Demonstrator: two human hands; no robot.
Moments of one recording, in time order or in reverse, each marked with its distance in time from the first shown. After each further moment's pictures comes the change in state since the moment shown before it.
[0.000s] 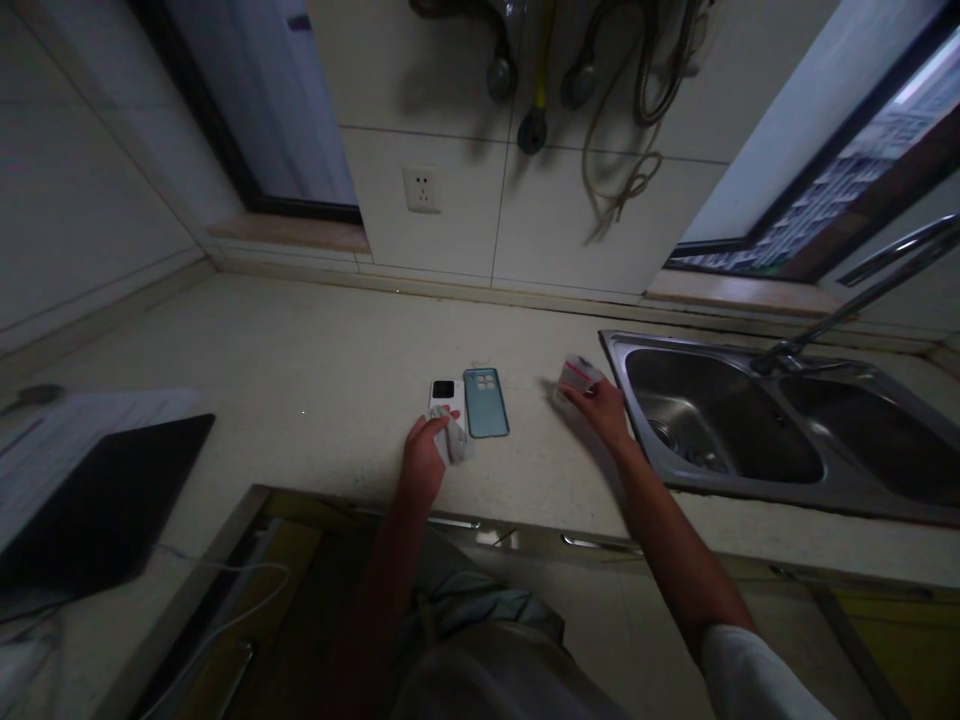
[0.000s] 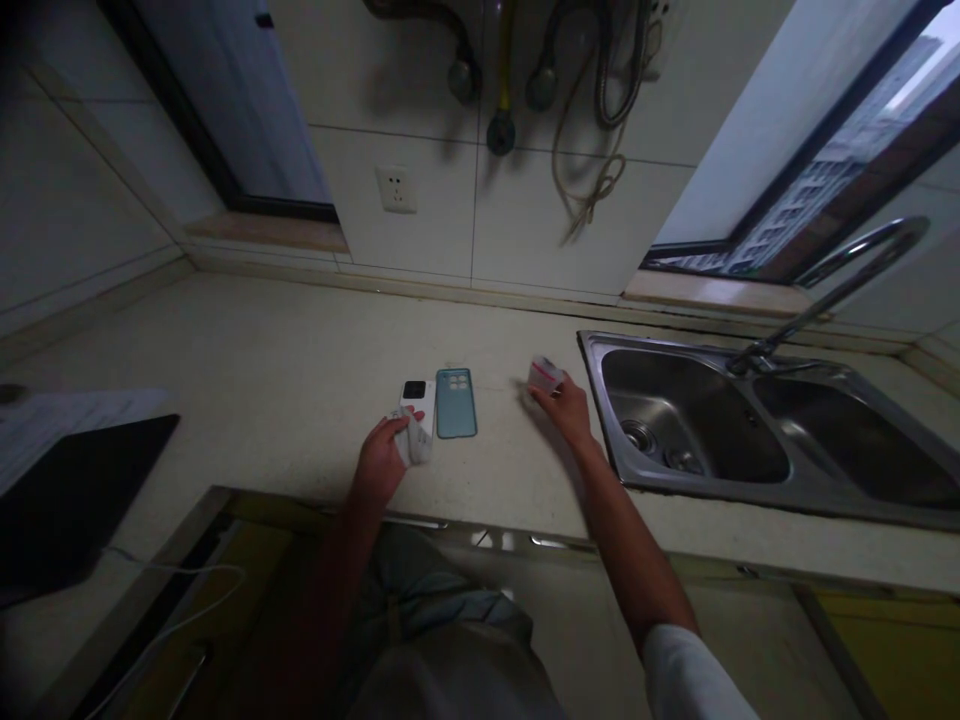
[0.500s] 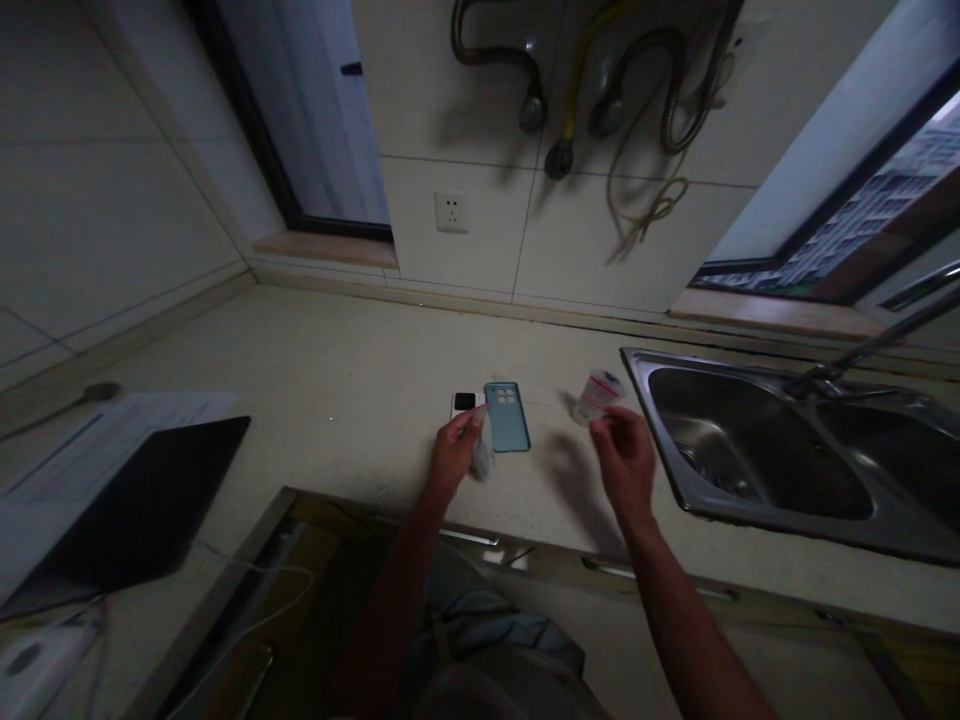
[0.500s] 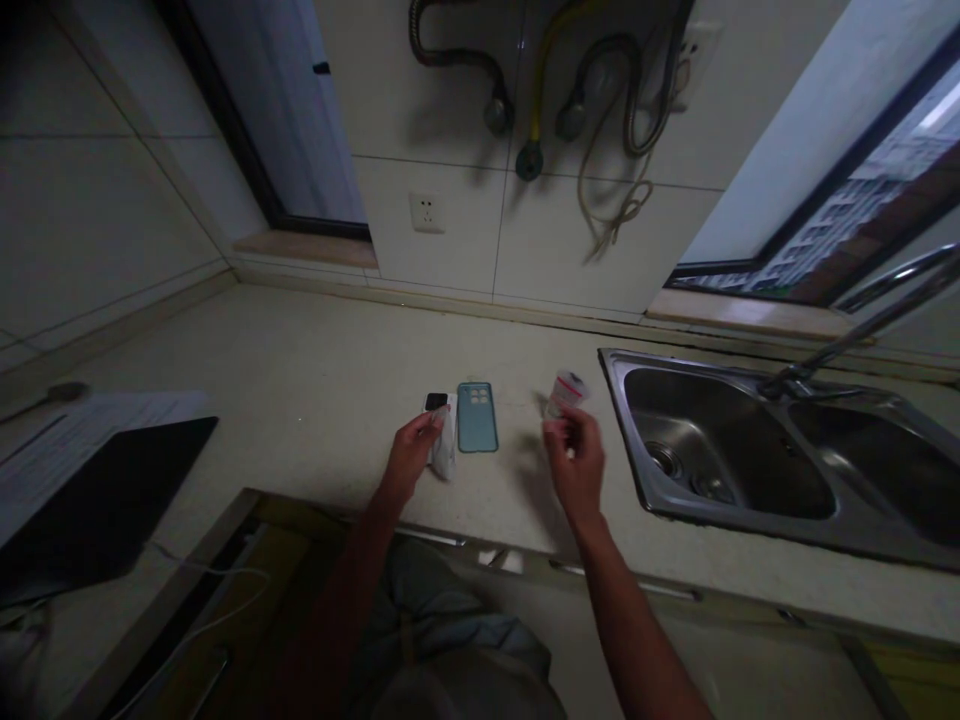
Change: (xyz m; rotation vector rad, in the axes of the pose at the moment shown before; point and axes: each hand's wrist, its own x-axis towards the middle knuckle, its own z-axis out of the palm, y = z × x) left_hand 0.007 0.012 0.001 0.437 -0.233 0.299; right_hand -0.076 -0.079 0.018 0.253 0.230 0.000
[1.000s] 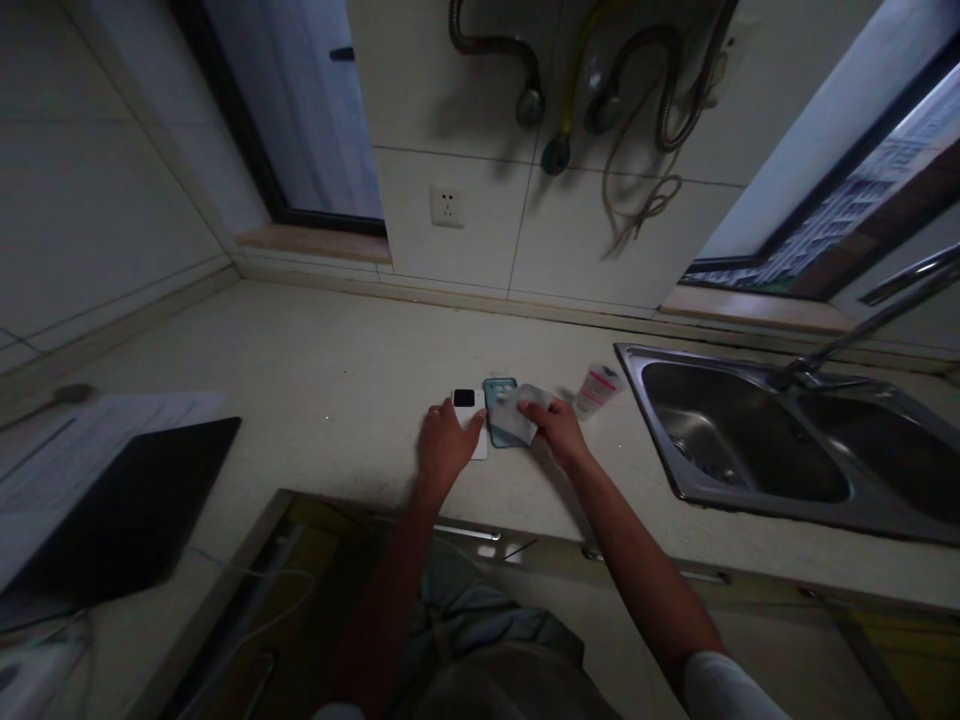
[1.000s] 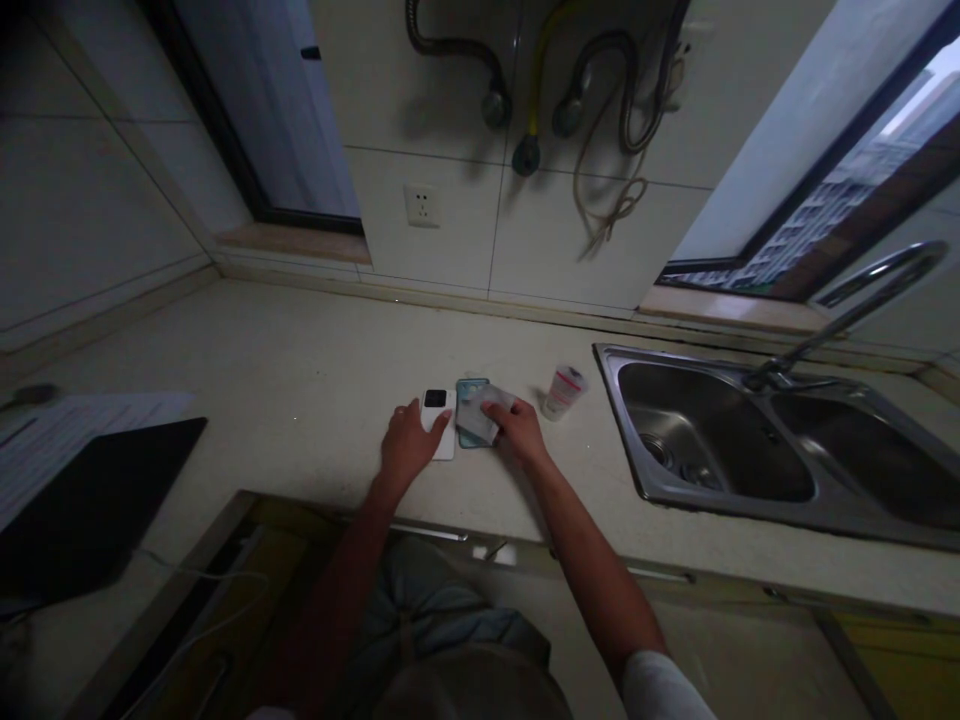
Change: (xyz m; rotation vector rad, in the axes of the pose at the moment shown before) left_hand 0.016 -0.006 -0.009 1.067 0.144 0.093; right_hand 0.013 0.011 0.084 0.269 -0.378 0.457
